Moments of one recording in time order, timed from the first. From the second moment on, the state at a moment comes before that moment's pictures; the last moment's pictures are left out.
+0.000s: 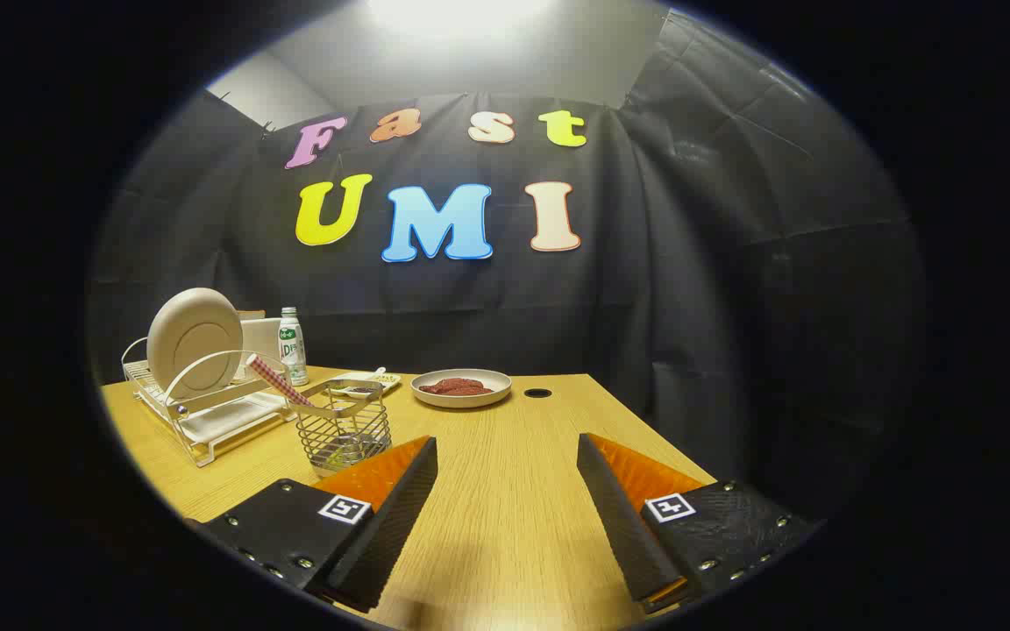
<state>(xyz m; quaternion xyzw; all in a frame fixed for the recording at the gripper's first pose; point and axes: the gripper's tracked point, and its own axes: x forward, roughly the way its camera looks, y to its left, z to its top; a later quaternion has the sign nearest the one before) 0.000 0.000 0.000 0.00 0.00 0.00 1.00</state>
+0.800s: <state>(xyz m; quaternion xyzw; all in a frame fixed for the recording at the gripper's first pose) 0.080 -0.010 0.079 -0.02 -0.04 -0.06 1.00</state>
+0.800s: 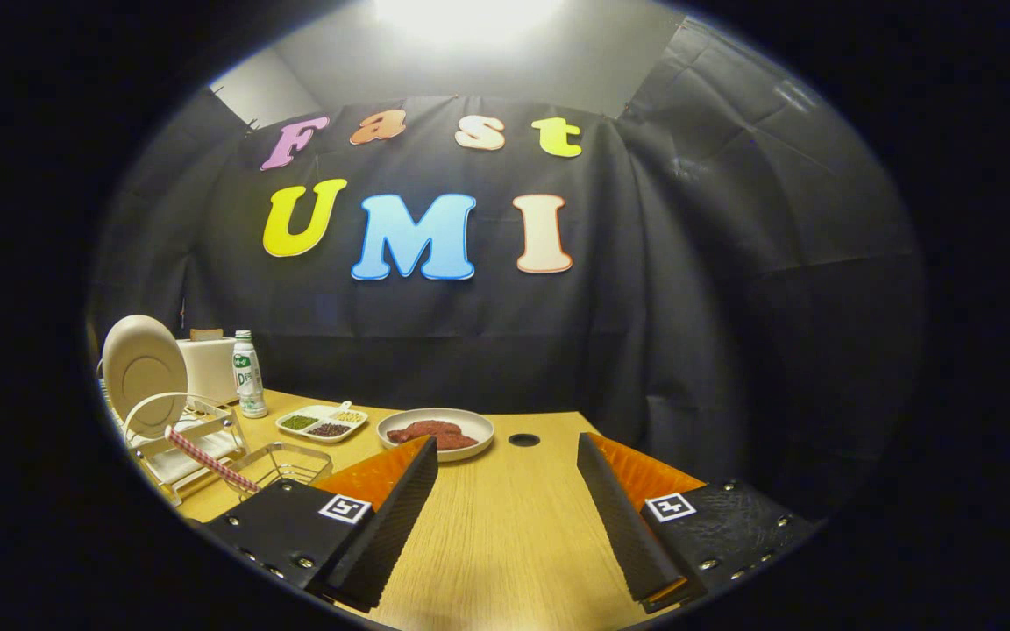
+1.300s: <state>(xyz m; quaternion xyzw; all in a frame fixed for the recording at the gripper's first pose) -0.009 0.073 0.165 -0.03 -0.04 -0.09 1.00</state>
